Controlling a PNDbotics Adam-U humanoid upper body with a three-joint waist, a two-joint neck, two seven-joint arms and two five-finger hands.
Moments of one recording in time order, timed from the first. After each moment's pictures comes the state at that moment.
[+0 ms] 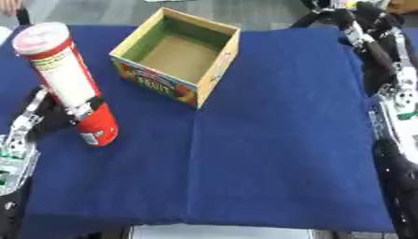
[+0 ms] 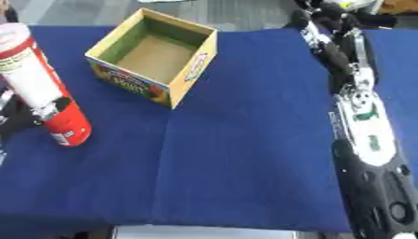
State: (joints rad) left arm -0.46 0.32 0.07 -1.30 -0.11 -0.07 -0.24; right arm -0.49 -0.21 -0.09 -1.60 -0.14 0.07 -0.16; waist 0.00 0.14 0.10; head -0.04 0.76
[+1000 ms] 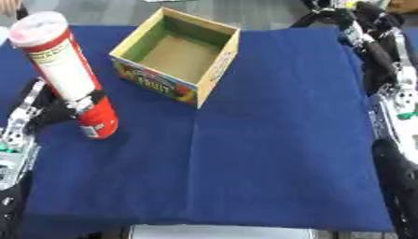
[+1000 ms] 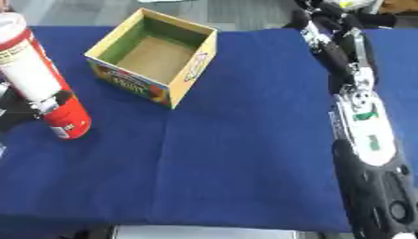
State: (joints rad) left arm -0.50 0.33 0.06 -1.35 -0.06 -0.04 -0.24; right arm -0.49 -0.21 -0.09 -1.60 -0.14 0.07 -0.16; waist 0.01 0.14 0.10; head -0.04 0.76
